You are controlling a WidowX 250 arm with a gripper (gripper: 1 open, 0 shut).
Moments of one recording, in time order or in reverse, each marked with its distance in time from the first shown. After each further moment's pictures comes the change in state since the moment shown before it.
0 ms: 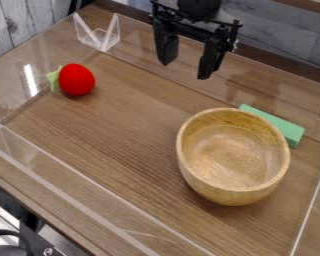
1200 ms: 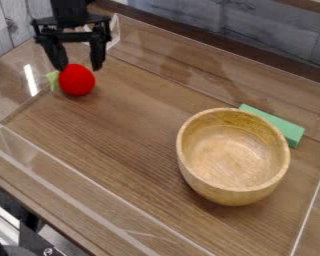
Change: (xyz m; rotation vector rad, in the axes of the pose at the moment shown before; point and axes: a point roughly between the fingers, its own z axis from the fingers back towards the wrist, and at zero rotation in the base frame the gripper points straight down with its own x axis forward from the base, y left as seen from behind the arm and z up) arm -0.017 0.160 -0.051 -0.107 -0.003 0.530
